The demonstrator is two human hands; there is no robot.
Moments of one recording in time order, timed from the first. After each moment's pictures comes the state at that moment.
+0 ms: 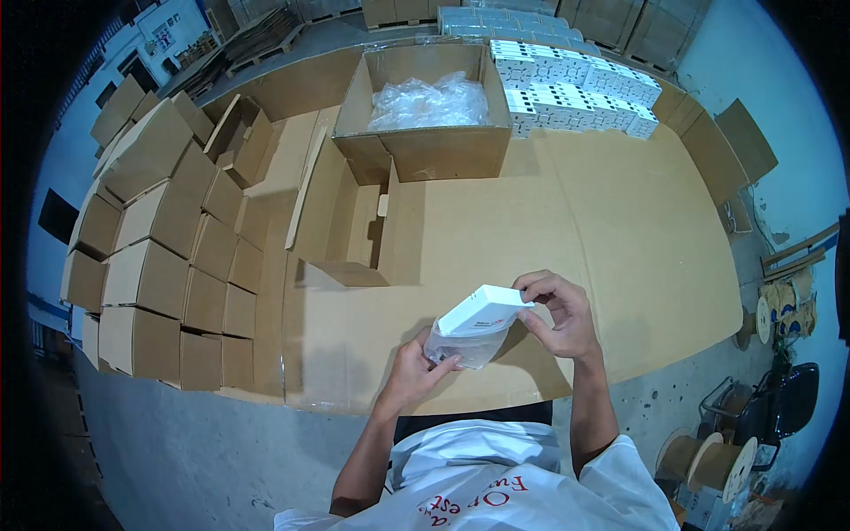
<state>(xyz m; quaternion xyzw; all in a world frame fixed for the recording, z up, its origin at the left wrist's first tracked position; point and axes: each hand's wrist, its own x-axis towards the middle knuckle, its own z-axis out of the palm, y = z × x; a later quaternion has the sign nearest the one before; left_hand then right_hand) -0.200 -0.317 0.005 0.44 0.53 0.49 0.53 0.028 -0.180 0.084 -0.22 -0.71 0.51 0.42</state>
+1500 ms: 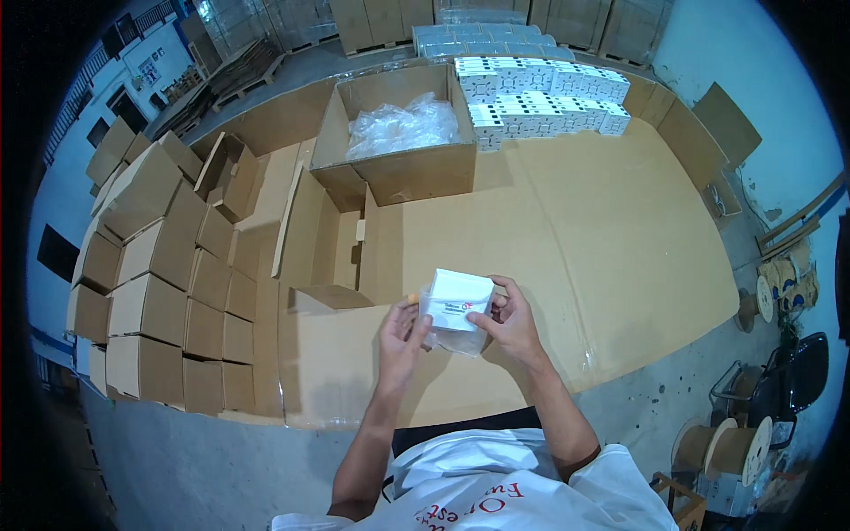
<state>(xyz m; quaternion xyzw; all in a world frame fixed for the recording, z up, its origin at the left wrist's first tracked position) -0.155 -0.255 0.028 0.33 0.48 0.64 0.49 0.036 -0.184 0.038 -0.34 -0.50 0.66 0.44</state>
